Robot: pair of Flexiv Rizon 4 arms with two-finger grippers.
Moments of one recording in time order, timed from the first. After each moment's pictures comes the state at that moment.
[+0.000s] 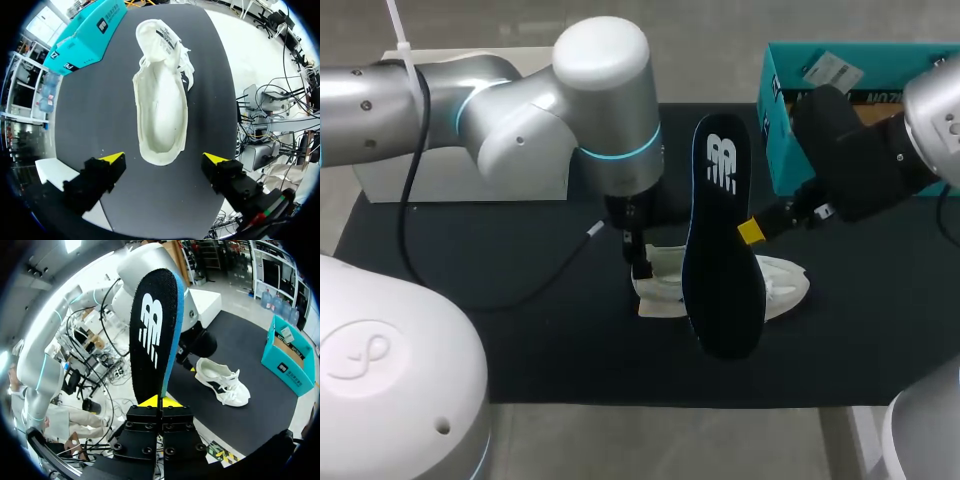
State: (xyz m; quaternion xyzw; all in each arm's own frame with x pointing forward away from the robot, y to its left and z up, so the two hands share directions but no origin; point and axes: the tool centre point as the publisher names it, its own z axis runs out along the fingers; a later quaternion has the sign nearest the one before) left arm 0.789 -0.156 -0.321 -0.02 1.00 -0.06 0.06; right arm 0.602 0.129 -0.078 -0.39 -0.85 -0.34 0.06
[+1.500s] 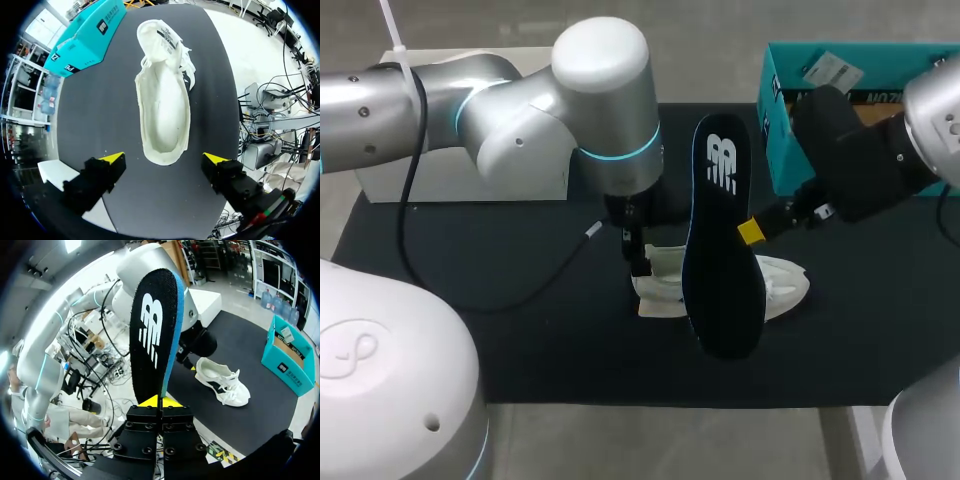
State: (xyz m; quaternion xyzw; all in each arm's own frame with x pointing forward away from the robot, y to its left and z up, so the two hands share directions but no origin) left arm 0.794 -0.157 -0.318 -0.01 1.00 -0.06 0.07; right arm 0.602 0.129 -0.078 -0.39 -0.85 -0.34 0.06
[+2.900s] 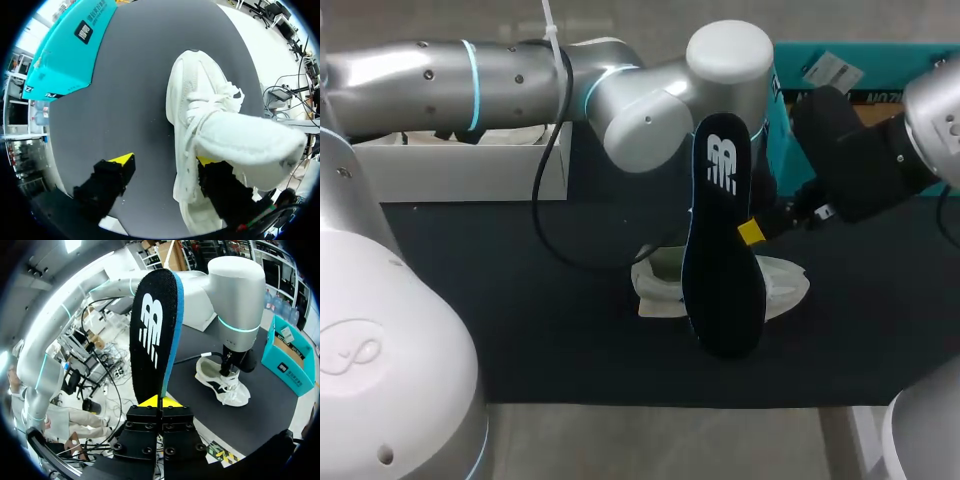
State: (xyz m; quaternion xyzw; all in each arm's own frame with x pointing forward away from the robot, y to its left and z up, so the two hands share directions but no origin) left arm 0.854 -0.273 -0.370 0.03 1.00 -0.02 0.05; right arm 0.602 0.129 -0.079 -0.39 -0.85 -0.34 0.06
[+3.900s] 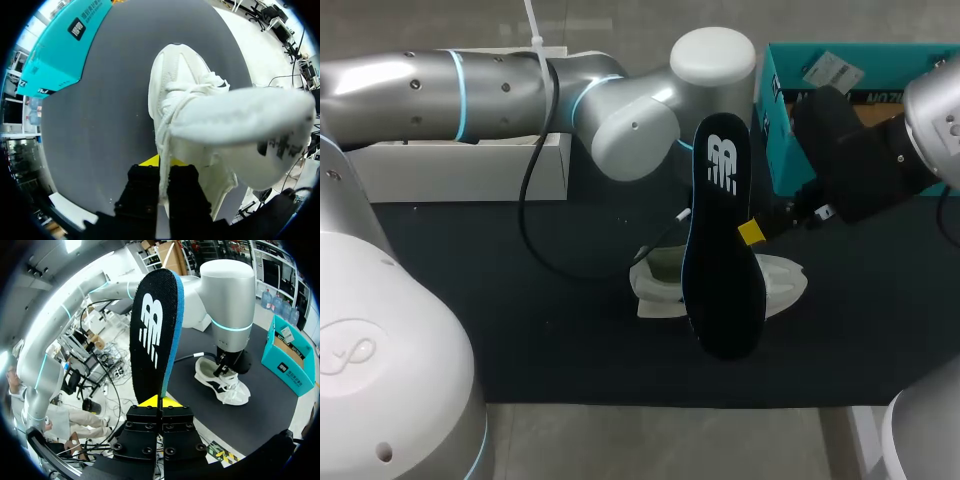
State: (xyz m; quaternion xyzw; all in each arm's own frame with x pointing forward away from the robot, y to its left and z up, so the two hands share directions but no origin) left arm 0.833 -0.261 -0.378 0.02 1.00 -0.03 0.02; right arm 0.602 0.129 -0.079 -0.39 -0.85 -0.34 0.06
